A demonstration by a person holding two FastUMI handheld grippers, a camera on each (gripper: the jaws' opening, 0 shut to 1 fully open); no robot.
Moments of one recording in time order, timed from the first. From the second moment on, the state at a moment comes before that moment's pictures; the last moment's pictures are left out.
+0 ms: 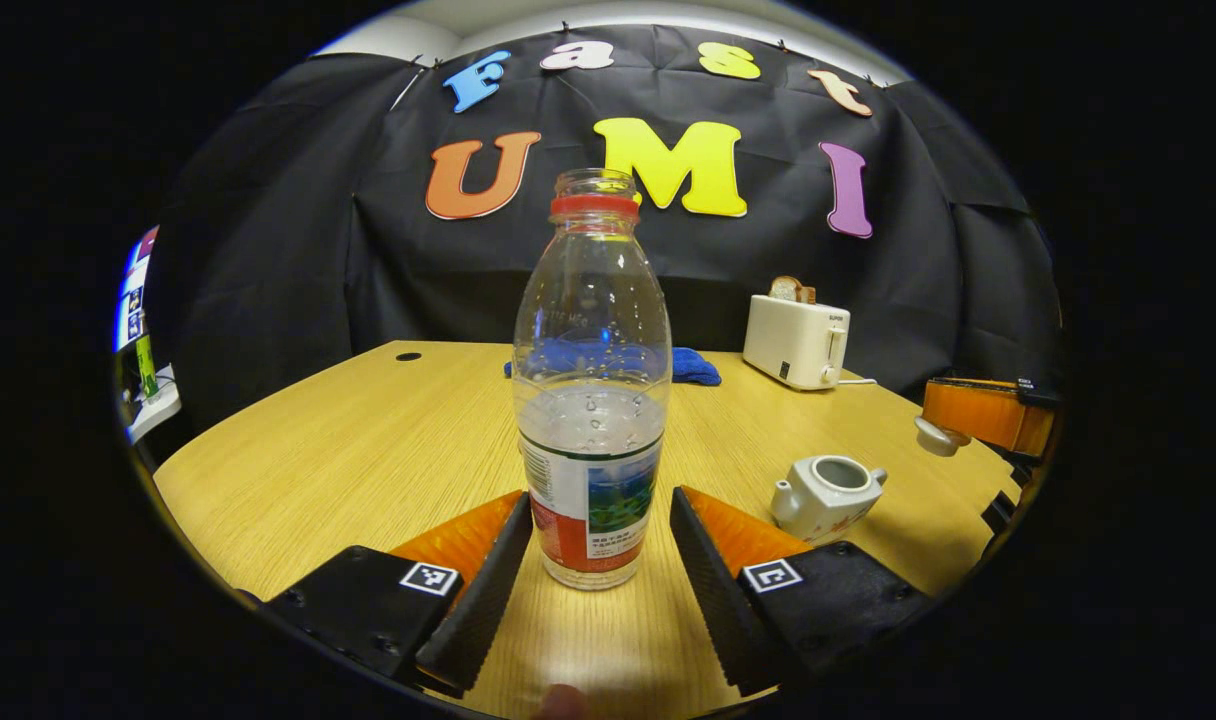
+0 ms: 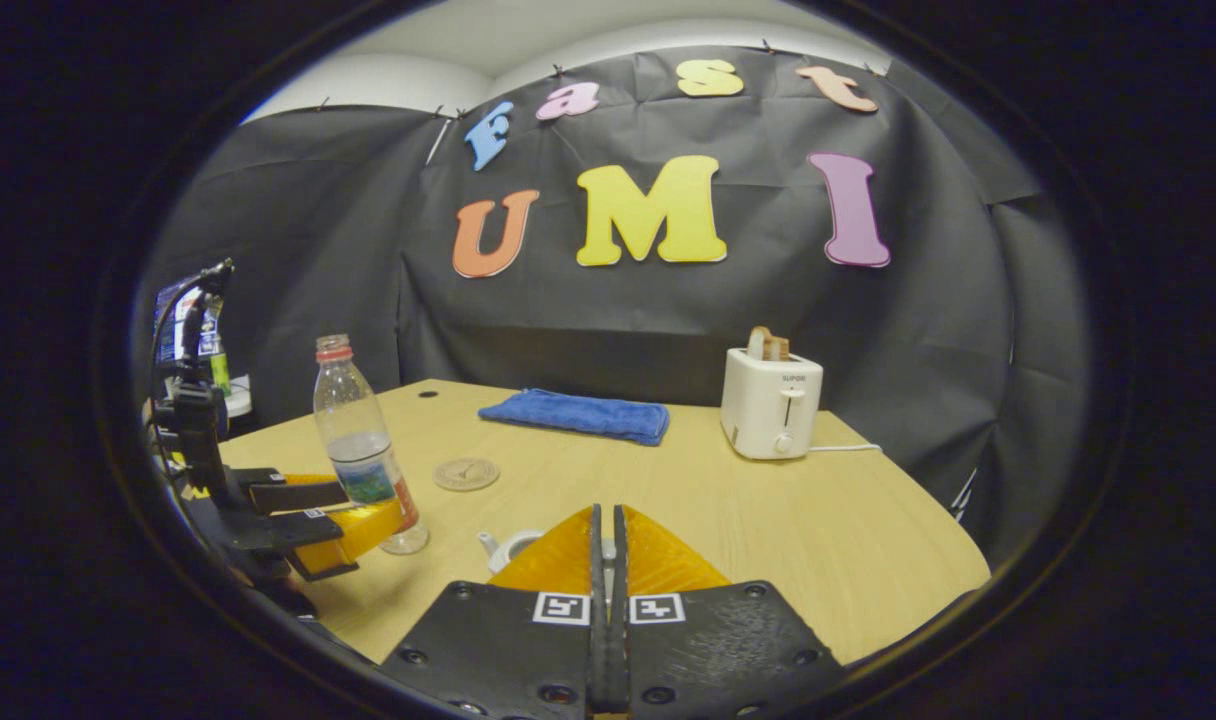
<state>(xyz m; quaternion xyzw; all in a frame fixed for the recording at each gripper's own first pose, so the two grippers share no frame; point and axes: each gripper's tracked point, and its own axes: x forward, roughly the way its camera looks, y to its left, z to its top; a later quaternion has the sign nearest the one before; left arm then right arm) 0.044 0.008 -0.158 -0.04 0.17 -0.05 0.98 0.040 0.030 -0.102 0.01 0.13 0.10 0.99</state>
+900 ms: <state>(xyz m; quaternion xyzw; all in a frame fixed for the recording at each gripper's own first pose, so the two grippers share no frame) 0.050 0.045 -0.113 0.37 0.15 -0.03 0.91 0.022 -0.034 -0.091 0.03 0.12 0.07 0.99</state>
